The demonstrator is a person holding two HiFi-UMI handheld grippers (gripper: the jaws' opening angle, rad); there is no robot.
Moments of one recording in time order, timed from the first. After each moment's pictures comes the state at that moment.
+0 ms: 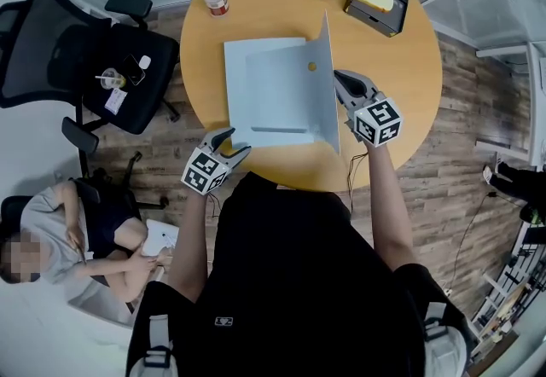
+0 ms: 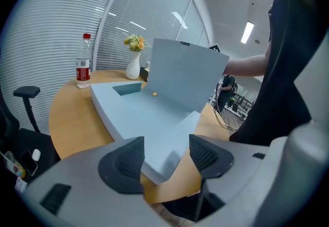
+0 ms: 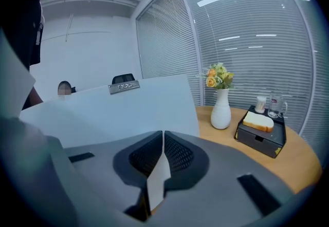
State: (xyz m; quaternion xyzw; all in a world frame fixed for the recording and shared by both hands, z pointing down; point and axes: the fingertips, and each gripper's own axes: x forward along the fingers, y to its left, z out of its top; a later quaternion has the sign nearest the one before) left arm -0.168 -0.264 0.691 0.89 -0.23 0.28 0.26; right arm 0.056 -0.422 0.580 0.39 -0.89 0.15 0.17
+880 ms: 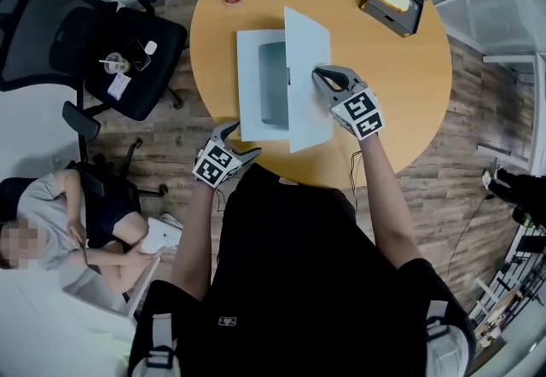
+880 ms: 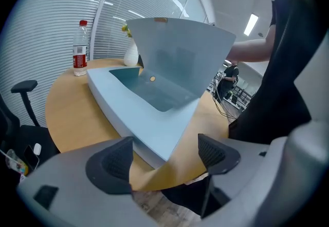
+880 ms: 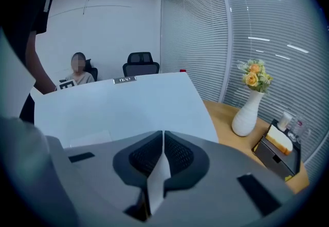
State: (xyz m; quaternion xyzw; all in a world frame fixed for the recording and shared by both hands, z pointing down) left arm -0.172 -0.243 0.721 0.87 -0.21 0.34 0.27; right arm -0.021 -0.417 0.617 0.30 -0.90 0.08 0.29
